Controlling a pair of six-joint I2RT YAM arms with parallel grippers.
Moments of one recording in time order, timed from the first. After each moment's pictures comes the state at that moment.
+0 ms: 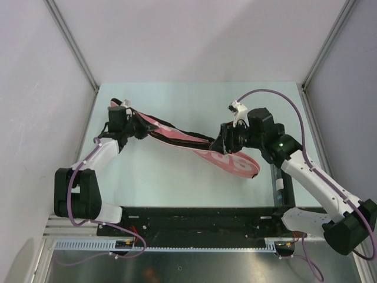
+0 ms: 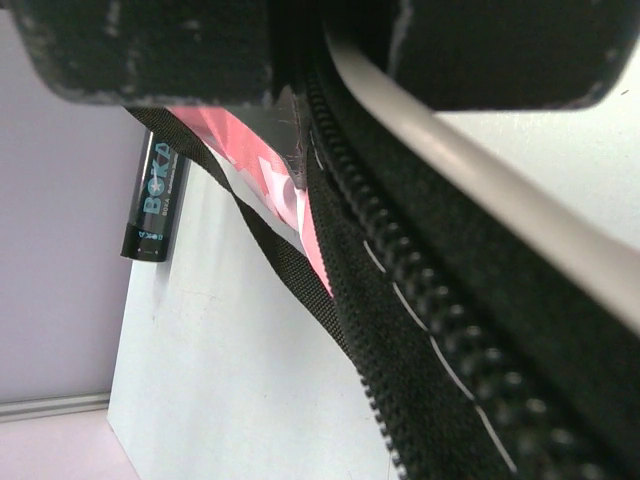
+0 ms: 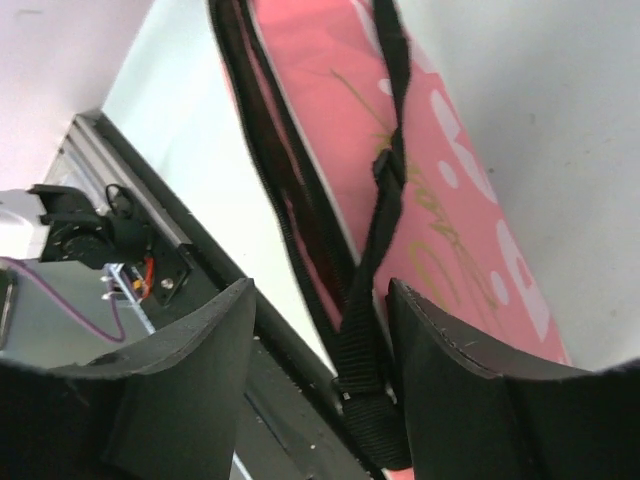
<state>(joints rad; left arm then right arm) -0.07 1.42 0.88 -0.08 0.41 -0.80 0.58 1.12 1.09 -0.47 -0.41 0.36</state>
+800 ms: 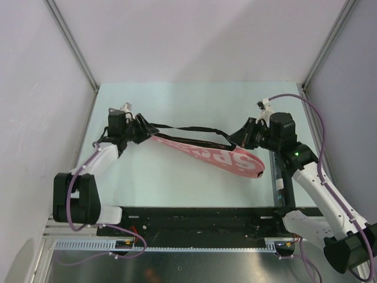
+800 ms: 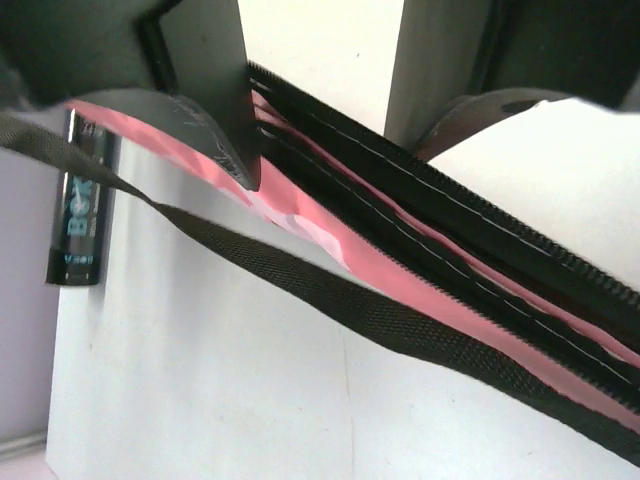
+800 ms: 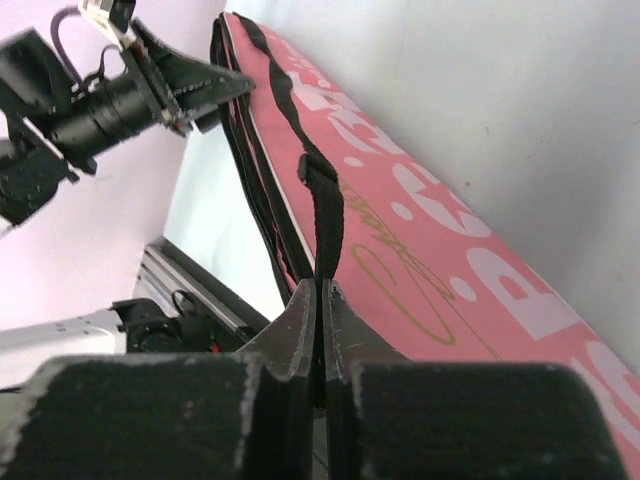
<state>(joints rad) -0.07 1.39 0.83 -0.07 0.39 -0.66 0.42 0.98 0.98 -0.40 -0.37 0.61</state>
